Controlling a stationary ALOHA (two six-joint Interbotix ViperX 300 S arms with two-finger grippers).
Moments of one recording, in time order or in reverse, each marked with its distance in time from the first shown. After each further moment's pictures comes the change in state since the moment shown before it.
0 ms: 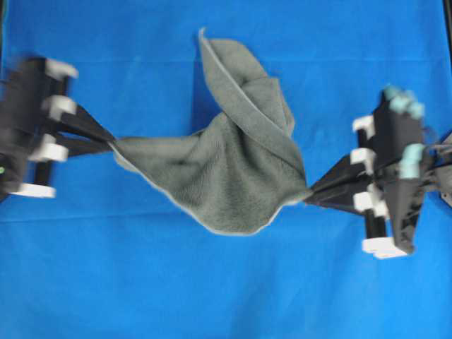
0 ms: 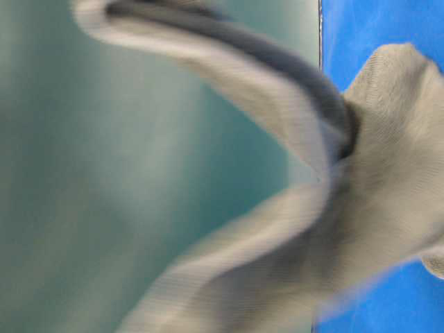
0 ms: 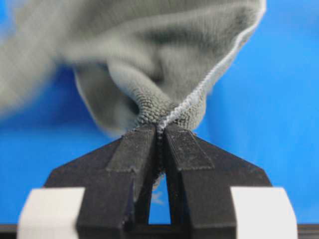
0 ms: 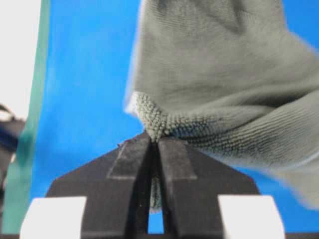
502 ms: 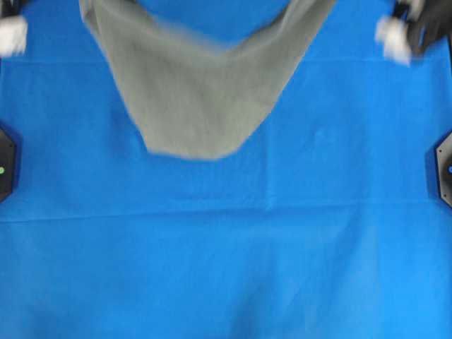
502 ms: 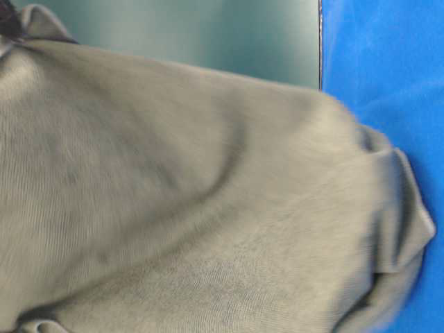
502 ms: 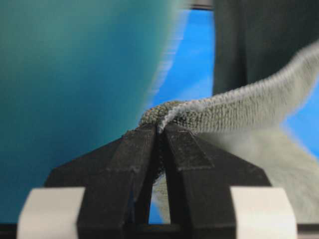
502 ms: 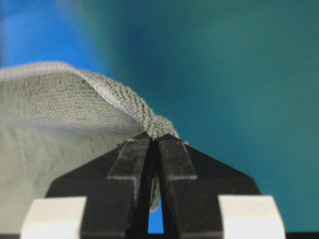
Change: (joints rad) left arm 0.545 0.017 -0.196 0.005 -0.052 0.084; right arm -0.453 -0.051 -0.279 -0.502 0.390 -0.005
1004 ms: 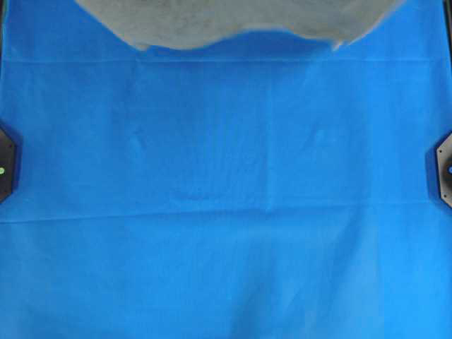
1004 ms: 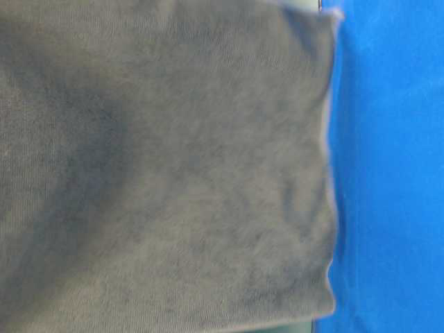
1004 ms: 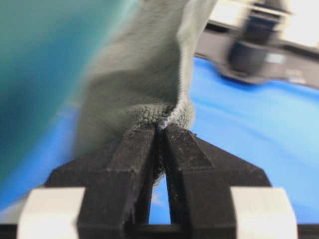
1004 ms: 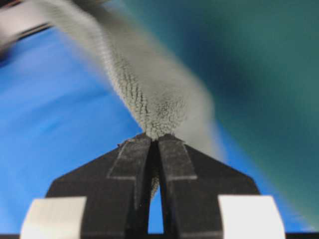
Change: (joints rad) left arm -0.259 -0.112 -0.173 -0.014 0.258 -0.330; right arm 0.276 -0.126 -0.101 0.218 0.206 0.018
